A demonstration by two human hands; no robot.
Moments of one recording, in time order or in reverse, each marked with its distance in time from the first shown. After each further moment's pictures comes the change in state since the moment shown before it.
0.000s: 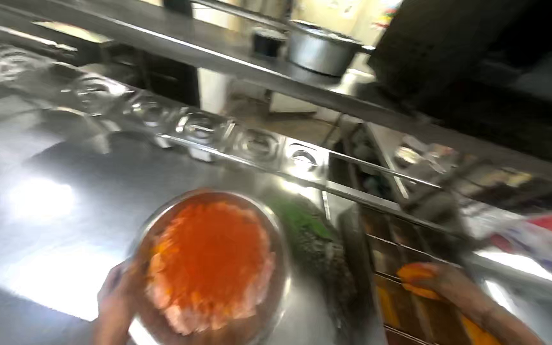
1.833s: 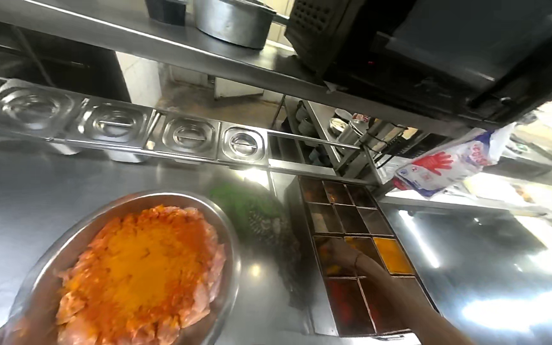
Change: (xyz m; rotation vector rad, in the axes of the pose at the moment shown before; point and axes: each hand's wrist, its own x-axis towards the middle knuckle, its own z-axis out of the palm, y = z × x) left_hand 0.089 -0.122 -0.032 -0.135 -0.126 0.295; right_hand 0.045 0.010 0.076 -0.528 -0.385 0.061
